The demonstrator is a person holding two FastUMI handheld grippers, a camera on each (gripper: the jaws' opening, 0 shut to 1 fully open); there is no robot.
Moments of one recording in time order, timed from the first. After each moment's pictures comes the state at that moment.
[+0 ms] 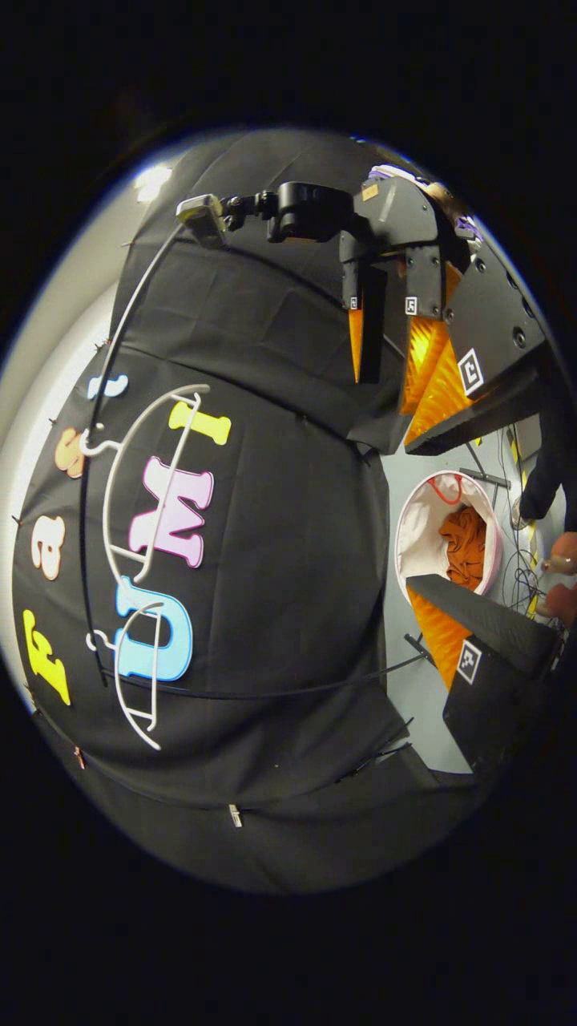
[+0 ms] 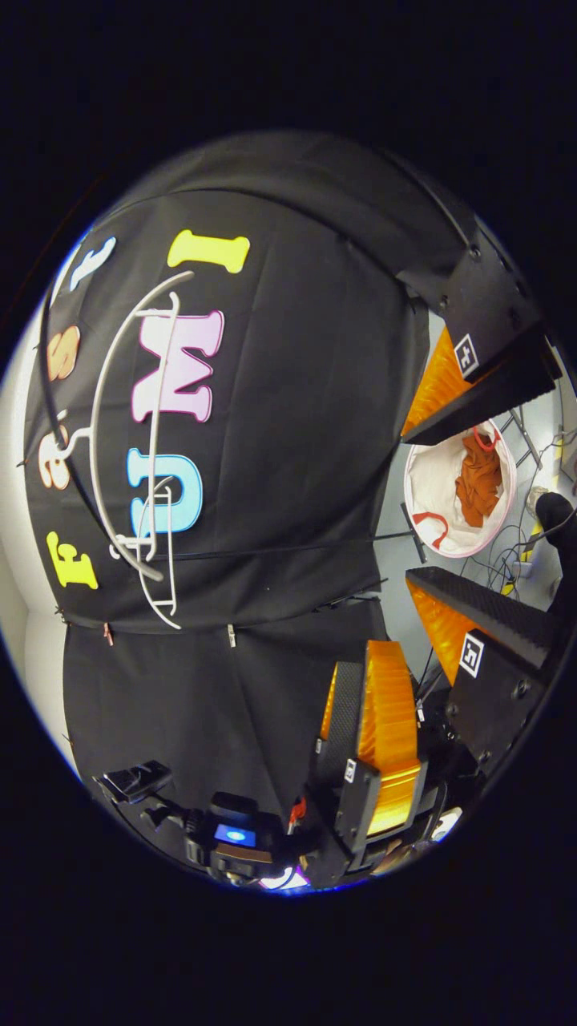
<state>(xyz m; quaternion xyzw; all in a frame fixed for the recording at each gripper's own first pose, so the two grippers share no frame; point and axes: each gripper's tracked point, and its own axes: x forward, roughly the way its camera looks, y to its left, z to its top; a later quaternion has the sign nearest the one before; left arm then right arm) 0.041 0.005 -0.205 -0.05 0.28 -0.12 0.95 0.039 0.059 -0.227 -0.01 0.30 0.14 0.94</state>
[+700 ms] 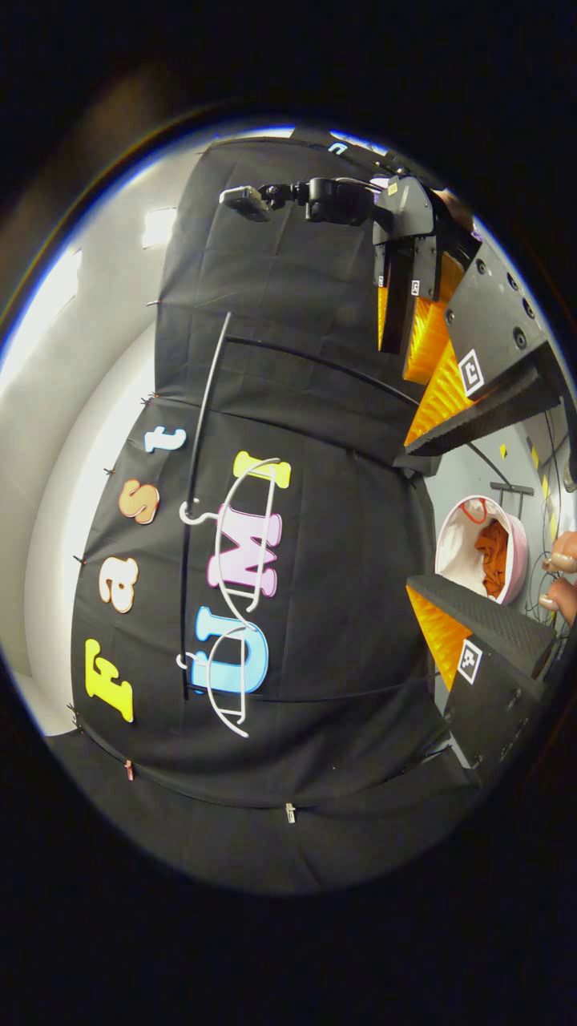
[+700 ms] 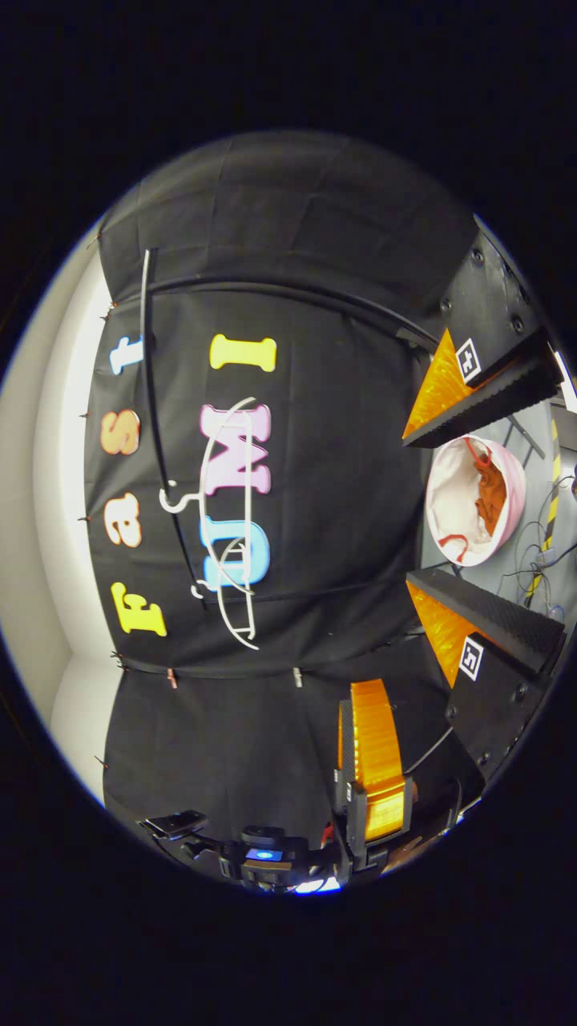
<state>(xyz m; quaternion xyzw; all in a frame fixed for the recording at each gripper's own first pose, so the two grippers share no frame) -0.030 -0.026 -0.084 -0.04 0.16 -0.16 0.97 -0.050 0.021 -0.082 0.03 0.17 0.02 0.98</state>
